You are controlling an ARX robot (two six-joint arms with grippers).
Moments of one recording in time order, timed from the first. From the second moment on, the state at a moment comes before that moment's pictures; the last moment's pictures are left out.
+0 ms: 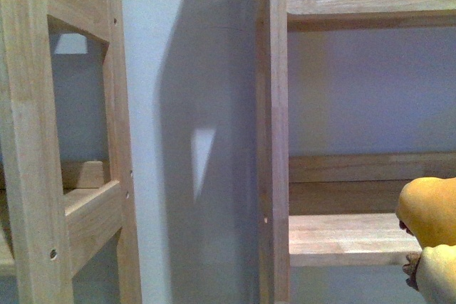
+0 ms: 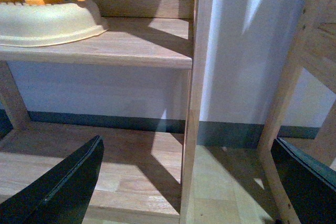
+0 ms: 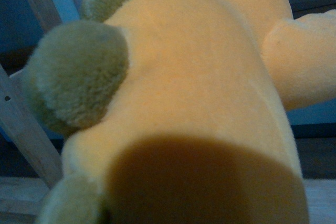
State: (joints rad) left arm 0.00 0.00 0.01 0.00 0.00 0.00; right arm 0.19 0.03 0.01 0.08 0.06 0.23
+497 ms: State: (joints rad) left arm 0.00 0.00 0.01 0.00 0.00 0.00; right arm 0.19 0.03 0.01 0.08 0.06 0.23
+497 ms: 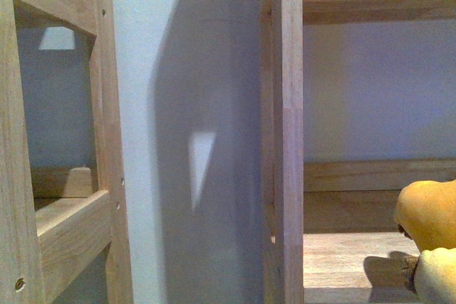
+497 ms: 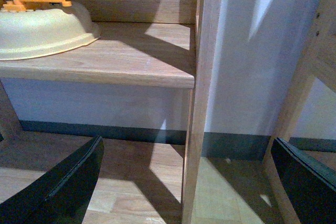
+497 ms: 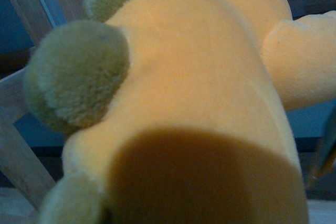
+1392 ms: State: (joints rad) left arm 0.00 0.00 0.01 0.00 0.00 0.00; right arm -0.02 0.64 0.97 0.17 -0.05 -0.06
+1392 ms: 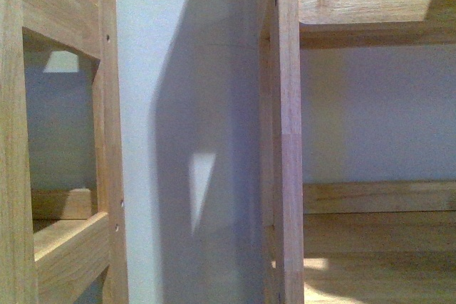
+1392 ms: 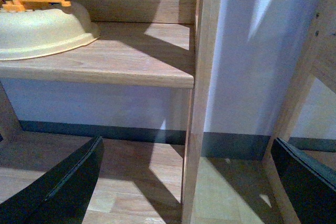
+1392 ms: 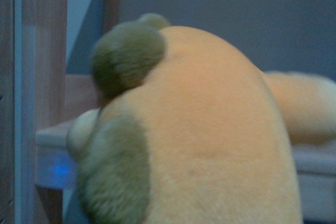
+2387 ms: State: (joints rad) left arm 0.00 0.00 0.01 0.00 0.00 0.00; right arm -0.07 1.21 1.78 -0.05 -0.06 -0.04
